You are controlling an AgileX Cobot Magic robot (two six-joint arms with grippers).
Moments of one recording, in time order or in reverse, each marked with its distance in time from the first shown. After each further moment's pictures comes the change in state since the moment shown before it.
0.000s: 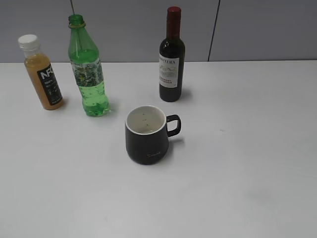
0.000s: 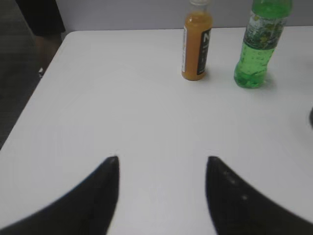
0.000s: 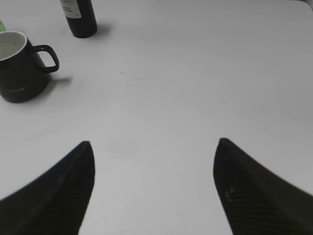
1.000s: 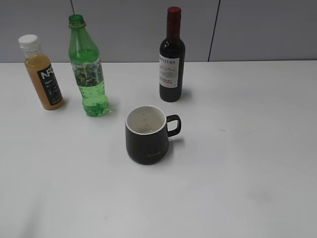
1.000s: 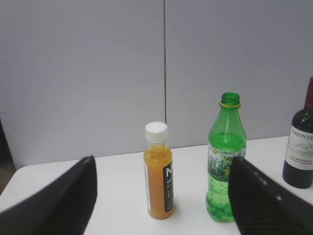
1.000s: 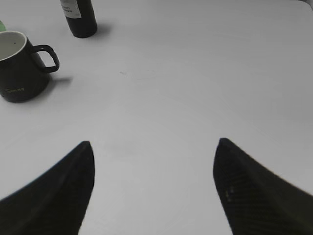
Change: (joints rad) left arm -0.123 0.357 0.160 -0.142 -0.906 0.163; right arm 0.000 0.000 0.000 0.000 -0.001 0.000
